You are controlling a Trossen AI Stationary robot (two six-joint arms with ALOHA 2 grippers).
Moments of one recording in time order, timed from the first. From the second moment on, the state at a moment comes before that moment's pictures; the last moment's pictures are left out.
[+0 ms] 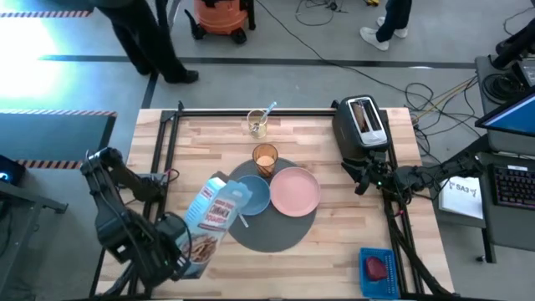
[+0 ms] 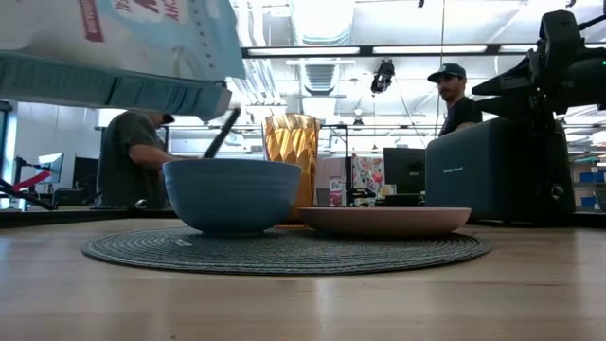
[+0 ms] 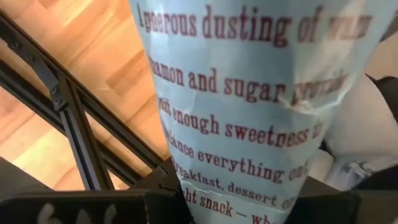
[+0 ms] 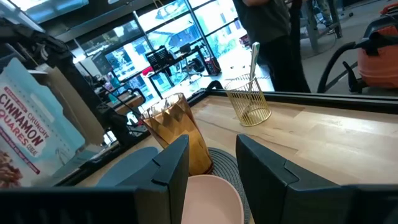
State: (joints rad) left arm -0.91 1.59 1.79 -1.57 0.01 -1.84; right arm 0.26 0.11 0.01 0.09 0.72 0.46
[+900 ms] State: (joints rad) left arm -0.57 1.48 1.79 -1.57 0.36 -1.55; right arm 0.26 0.11 0.01 0.09 0.72 0.46
